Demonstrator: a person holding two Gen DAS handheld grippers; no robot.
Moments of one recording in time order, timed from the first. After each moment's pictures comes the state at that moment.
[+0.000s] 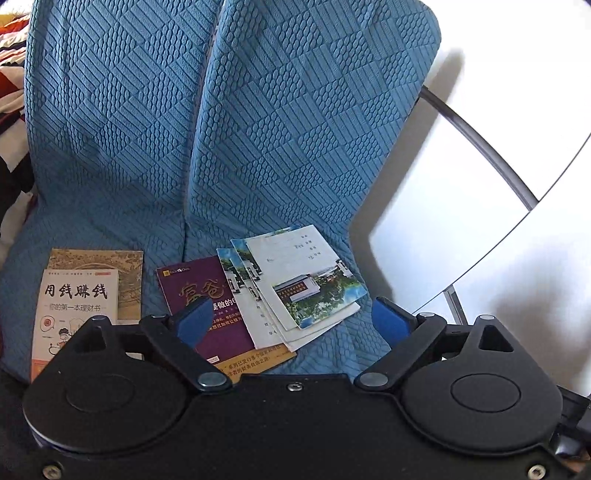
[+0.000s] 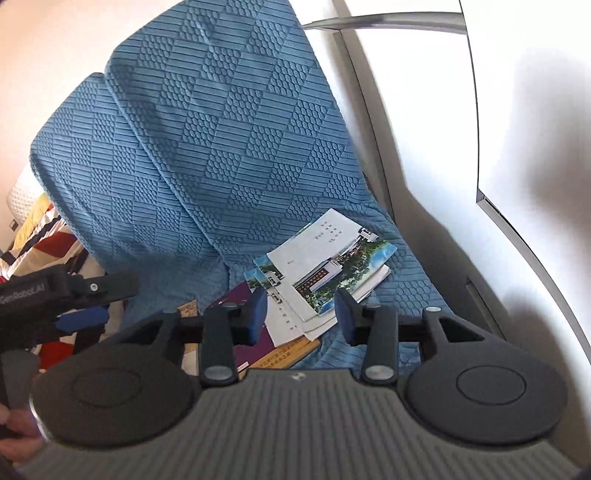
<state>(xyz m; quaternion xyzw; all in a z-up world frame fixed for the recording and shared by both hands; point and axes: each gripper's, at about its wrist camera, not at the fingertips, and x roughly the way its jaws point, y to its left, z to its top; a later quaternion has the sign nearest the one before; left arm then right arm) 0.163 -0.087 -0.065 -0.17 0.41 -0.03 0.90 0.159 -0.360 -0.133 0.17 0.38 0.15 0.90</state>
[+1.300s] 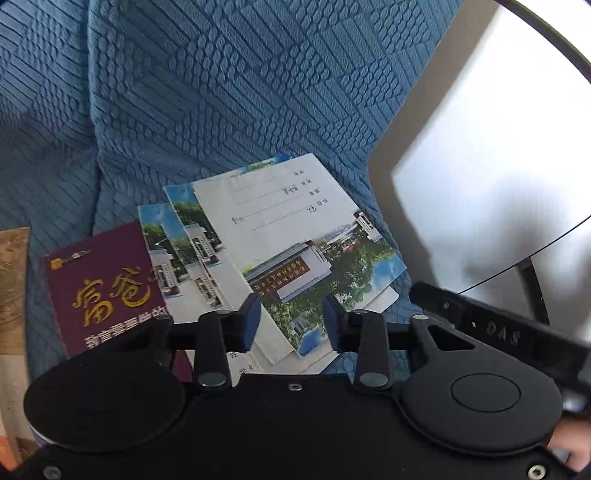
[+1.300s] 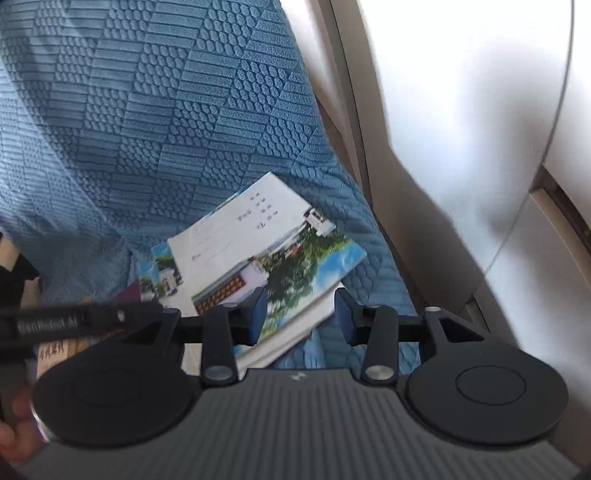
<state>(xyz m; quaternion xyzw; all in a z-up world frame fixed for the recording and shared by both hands) 0.327 -0.132 -0.244 -0.16 0.50 -0.07 0.85 0.319 -0.366 -0.282 0.12 0.45 0.13 0.88</state>
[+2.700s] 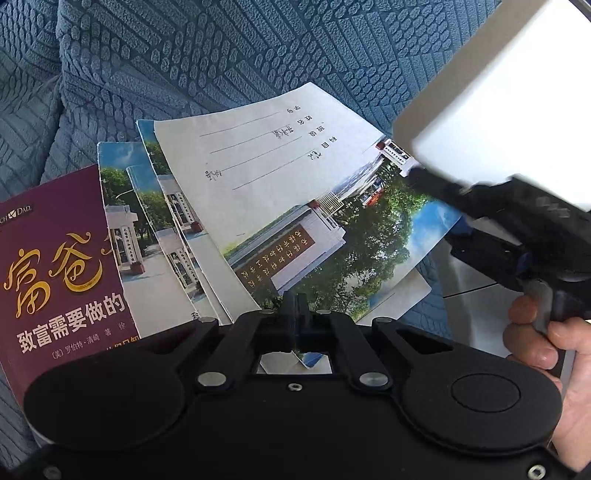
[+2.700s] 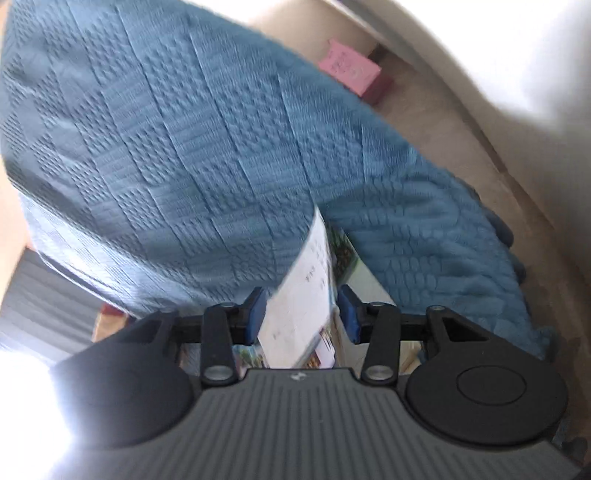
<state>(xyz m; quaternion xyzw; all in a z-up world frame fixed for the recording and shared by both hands) 0.348 -0.137 -0.303 -0.20 0.56 -0.08 0.80 0.425 -0.401 -0.352 0.36 0.46 0.30 0.75</state>
